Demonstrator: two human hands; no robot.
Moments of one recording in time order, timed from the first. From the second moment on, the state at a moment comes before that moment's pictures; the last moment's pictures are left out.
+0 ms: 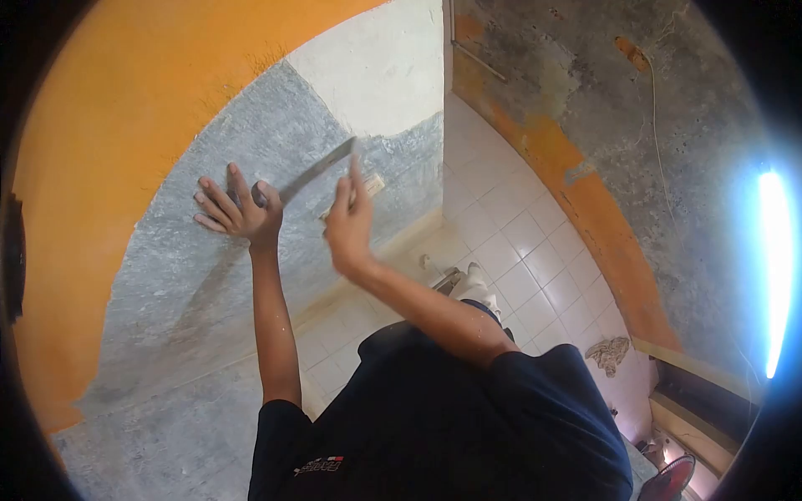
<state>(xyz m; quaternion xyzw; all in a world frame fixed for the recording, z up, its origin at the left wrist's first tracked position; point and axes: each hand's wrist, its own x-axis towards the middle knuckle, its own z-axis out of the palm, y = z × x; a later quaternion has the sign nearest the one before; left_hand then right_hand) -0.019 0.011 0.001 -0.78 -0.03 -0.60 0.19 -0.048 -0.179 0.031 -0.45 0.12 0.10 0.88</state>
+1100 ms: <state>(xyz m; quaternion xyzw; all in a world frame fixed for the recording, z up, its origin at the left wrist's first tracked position) -0.017 0.011 0.003 -0.77 -0.01 -0.61 0.19 -0.060 -0.185 0.057 -0.42 0.12 0.16 0.89</state>
